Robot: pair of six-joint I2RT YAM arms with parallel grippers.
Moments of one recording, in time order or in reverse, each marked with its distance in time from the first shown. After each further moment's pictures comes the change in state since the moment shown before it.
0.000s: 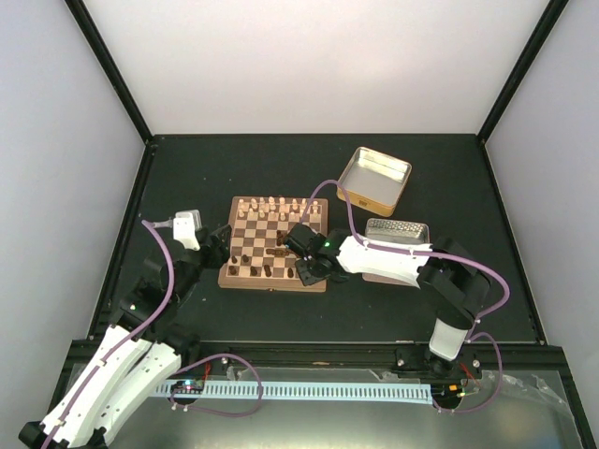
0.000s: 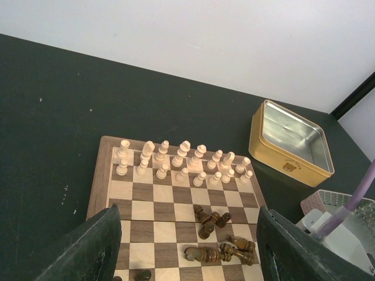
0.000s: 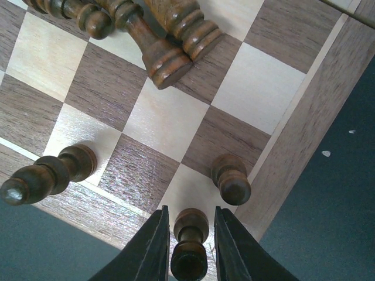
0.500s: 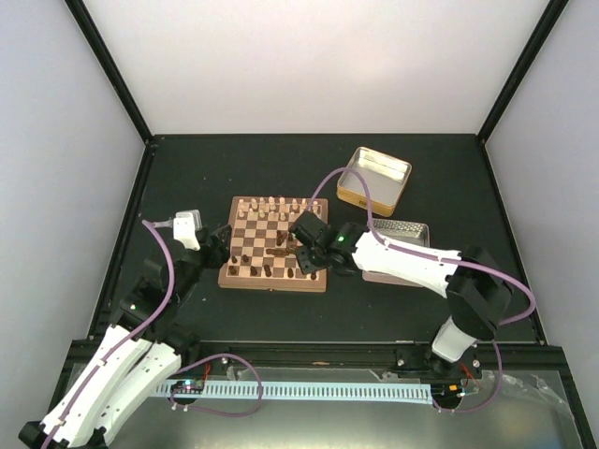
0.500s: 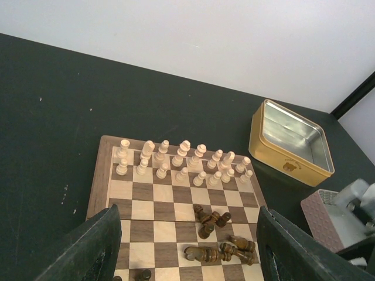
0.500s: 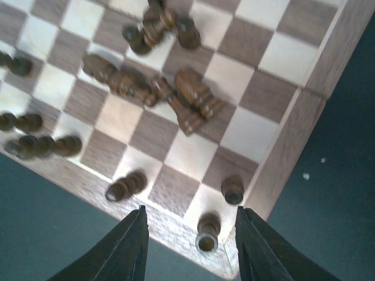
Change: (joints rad) left arm 0.000 0.001 0.000 0.000 0.000 -0.002; right arm -0.007 -0.115 0.008 0.010 0.004 0.029
